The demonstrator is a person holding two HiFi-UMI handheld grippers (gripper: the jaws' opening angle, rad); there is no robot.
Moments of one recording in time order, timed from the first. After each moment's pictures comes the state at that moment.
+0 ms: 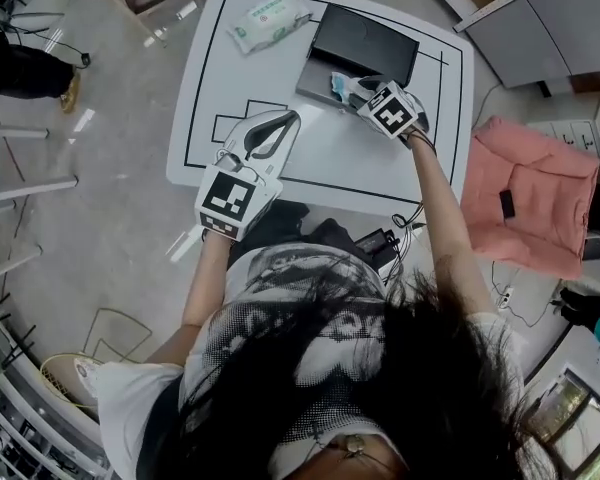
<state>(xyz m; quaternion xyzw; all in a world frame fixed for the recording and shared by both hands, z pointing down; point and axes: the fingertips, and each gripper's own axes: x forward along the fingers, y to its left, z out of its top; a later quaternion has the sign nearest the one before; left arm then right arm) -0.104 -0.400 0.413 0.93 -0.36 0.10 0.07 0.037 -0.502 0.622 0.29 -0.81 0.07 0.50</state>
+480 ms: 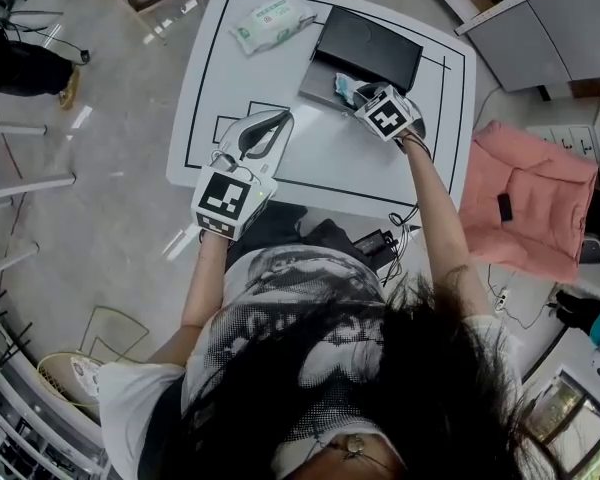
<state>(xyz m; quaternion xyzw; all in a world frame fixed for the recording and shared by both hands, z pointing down) -0.122 -0.412 0.420 0.92 -0.38 0.10 0.08 0.036 -0.507 0.638 0.30 -0.79 0.09 0.52</state>
